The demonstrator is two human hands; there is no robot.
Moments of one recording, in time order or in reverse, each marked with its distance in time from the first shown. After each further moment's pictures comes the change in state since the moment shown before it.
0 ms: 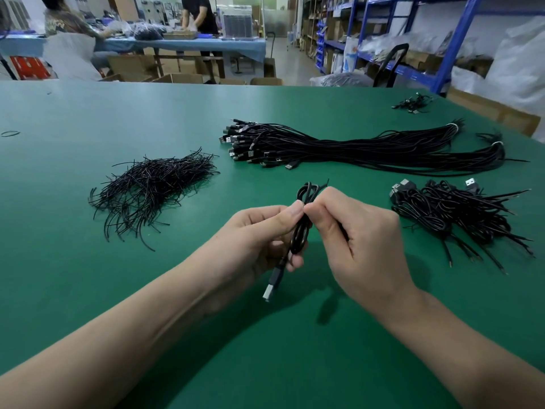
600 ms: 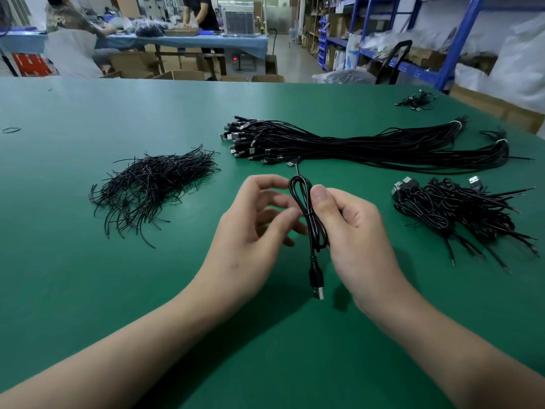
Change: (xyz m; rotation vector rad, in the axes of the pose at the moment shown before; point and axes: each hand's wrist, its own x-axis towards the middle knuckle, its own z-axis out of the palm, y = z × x) left_hand 0.005 -0.020 0.004 0.454 0.316 0.401; right_hand 0.001 -0.002 0.016 0.471 -0.061 0.520
